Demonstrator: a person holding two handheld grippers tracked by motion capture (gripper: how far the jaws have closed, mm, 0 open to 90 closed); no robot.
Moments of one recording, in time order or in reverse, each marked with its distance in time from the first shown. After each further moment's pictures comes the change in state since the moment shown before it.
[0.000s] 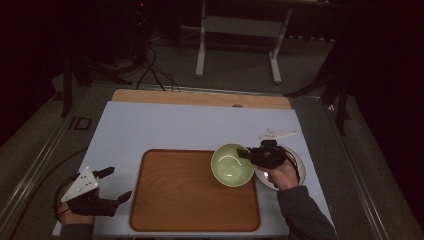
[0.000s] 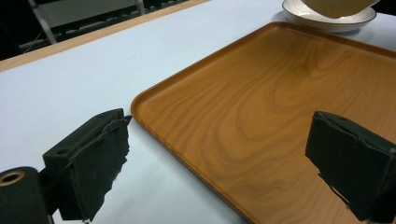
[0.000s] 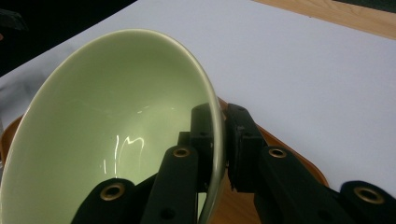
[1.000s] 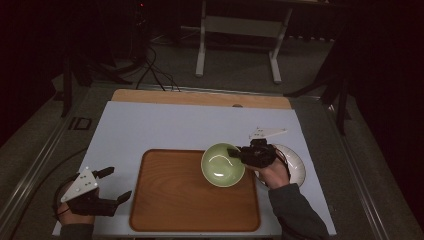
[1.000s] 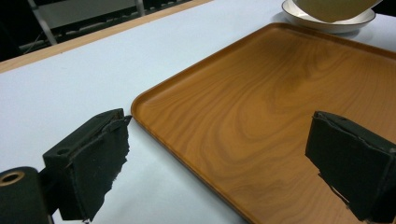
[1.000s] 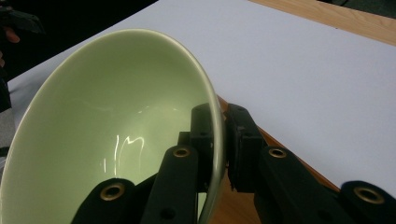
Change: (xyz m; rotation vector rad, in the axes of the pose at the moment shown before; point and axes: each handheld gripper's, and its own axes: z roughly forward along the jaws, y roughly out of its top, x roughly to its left) left arm 0.000 0.000 0.000 -0.003 -0.001 0.002; right arm 0.016 0.012 0.017 -0.002 0.037 -0.034
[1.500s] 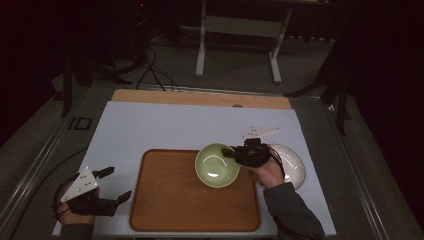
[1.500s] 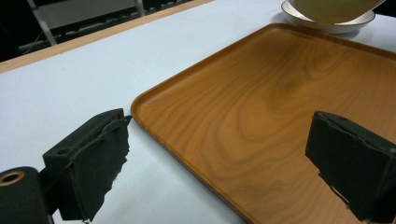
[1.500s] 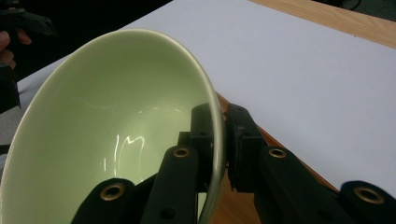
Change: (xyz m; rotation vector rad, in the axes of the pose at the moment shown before) left arm 0.000 0.000 0.000 -0.002 -0.001 0.000; right arm 0.010 0.007 0.010 -0.003 0.026 -0.019
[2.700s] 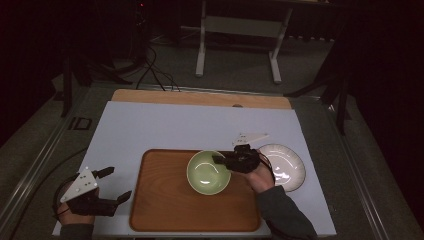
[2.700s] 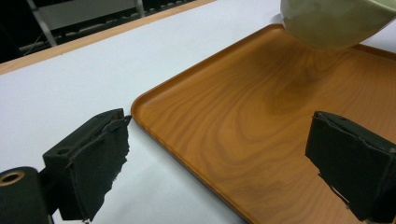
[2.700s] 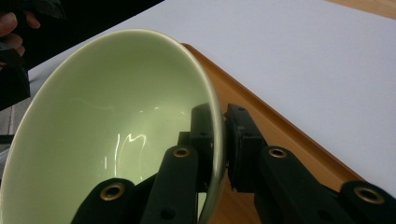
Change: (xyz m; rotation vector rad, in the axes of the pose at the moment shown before) left arm 0.000 0.000 0.000 -0.001 0.000 0.003; right arm 0.012 -0.012 0.026 0.025 0.049 -0.010
